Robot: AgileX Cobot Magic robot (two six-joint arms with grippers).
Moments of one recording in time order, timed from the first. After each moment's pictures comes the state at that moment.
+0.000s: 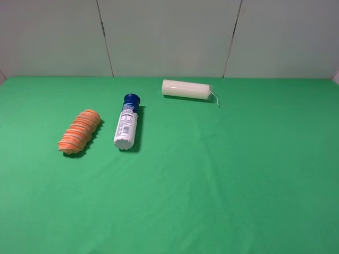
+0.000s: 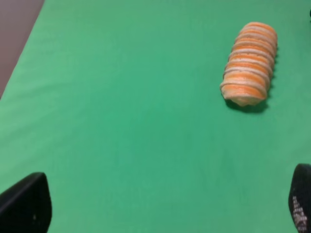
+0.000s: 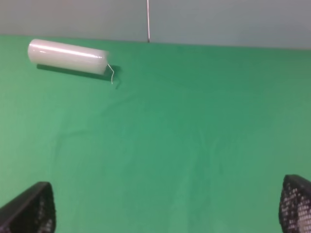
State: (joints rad) left arm 0.02 0.07 -0.55 0.11 1.09 -0.08; right arm 0.05 0.00 -0.50 0.08 1.02 -0.07
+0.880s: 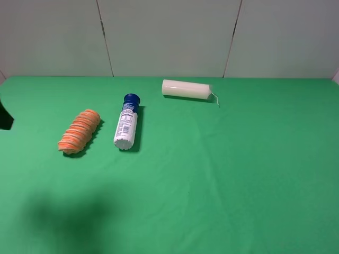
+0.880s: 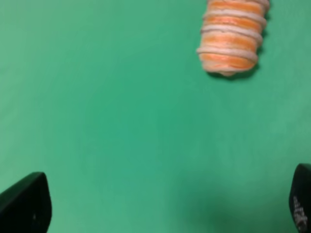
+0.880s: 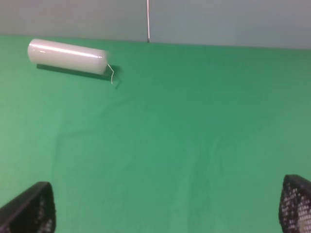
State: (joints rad) left arm -0.08 1.05 -0.75 0.06 0.83 -0.02; right arm 0.05 0.00 -0.50 0.08 1.02 -0.07
